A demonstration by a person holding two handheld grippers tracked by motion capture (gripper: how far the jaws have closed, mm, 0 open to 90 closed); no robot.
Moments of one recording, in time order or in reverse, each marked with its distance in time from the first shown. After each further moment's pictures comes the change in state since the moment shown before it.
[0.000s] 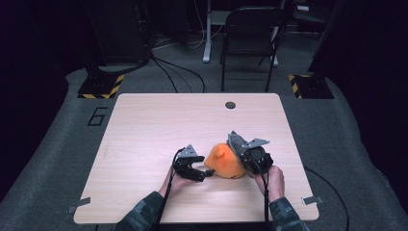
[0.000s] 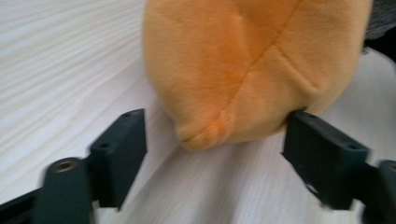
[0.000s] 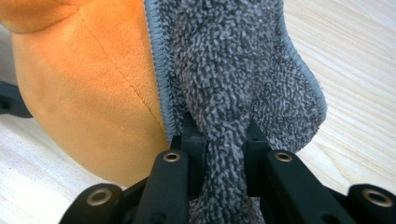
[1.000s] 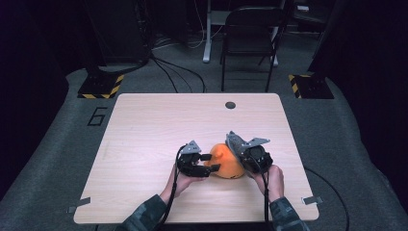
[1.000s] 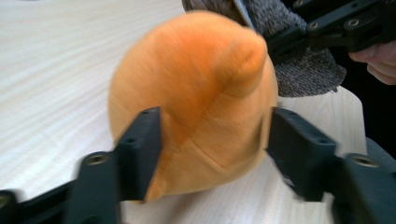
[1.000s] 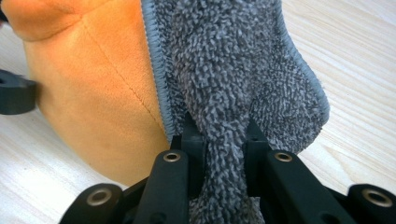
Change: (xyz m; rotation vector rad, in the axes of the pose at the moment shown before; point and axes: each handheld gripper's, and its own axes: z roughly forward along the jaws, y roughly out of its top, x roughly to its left) left arm -0.033 0.036 -0.018 -0.056 0.049 -0.035; right arm -0.001 0.003 -0.001 0.000 0.038 0.003
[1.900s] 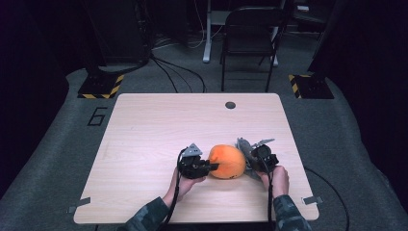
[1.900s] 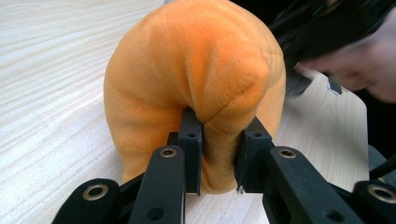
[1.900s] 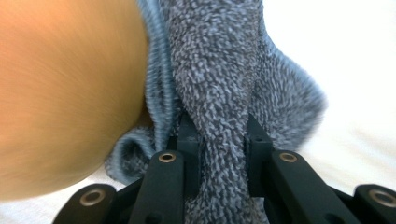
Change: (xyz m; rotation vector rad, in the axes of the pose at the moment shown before) left arm -0.008 -0.008 0.006 0.014 0.021 -0.062; right arm -0.040 -0.024 0.040 0.145 -0.056 0.104
